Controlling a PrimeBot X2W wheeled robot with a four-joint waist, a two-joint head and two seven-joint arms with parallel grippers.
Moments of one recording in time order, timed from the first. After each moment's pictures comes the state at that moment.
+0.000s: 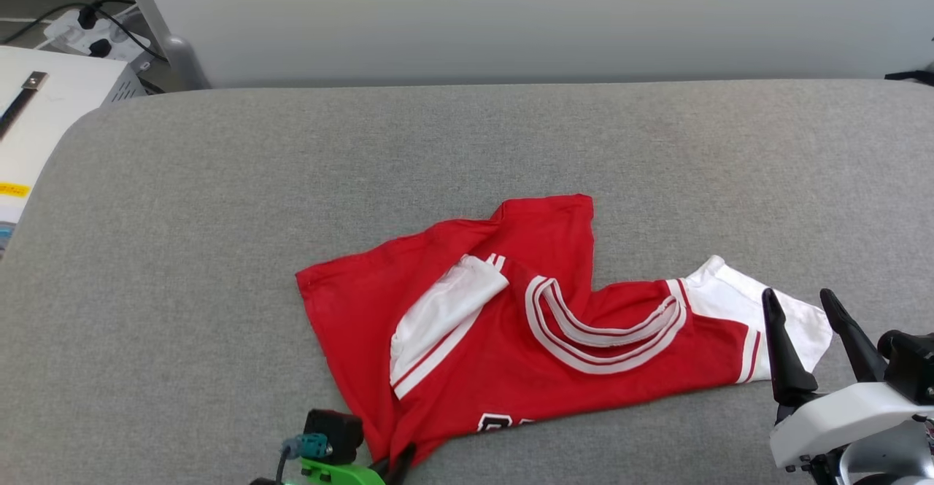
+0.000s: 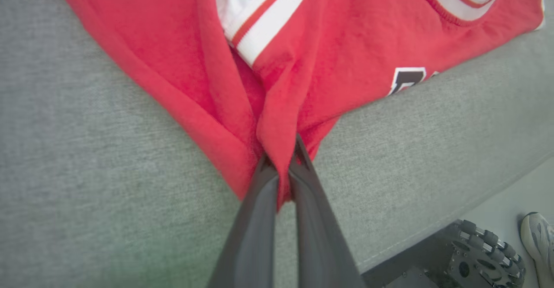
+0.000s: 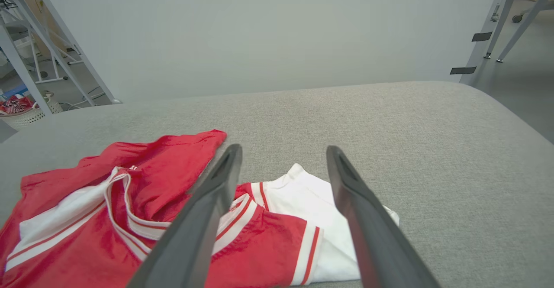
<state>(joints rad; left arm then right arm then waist) -0.07 0.40 -0.70 0.21 -0.73 0.08 0.07 0.09 -0.05 -0.09 -0.18 0.21 0.13 0.08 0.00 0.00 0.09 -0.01</state>
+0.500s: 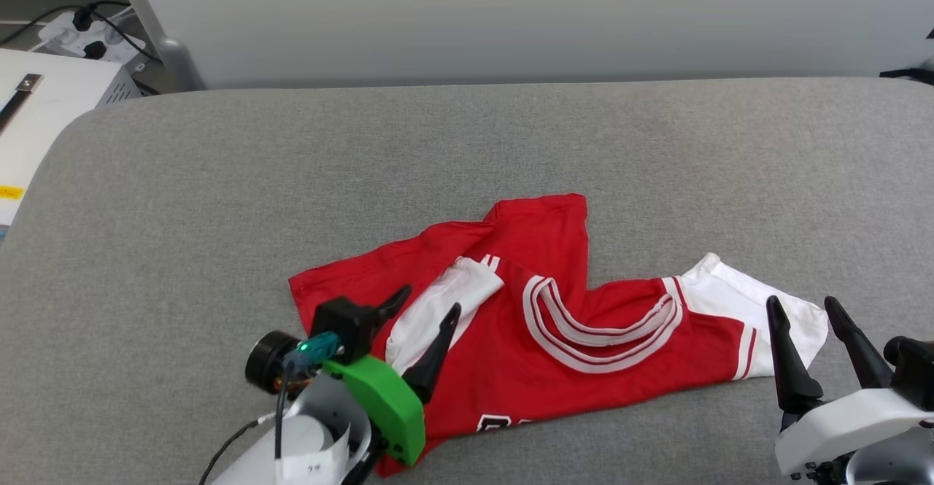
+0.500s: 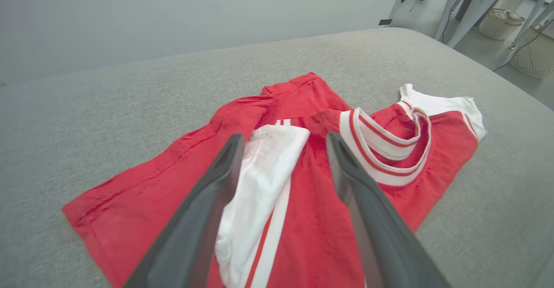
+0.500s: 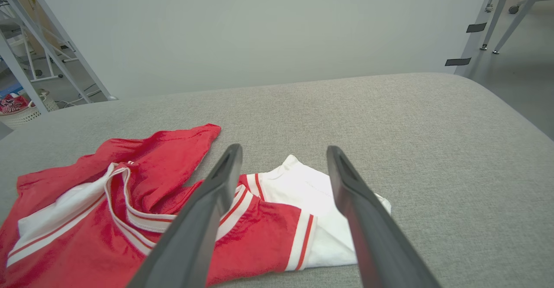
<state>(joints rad) -0.27 0.38 -0.69 0.13 -0.60 0.06 -0.07 0.12 -0.05 -0.10 -0.22 0.22 0.13 0.11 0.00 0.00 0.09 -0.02</state>
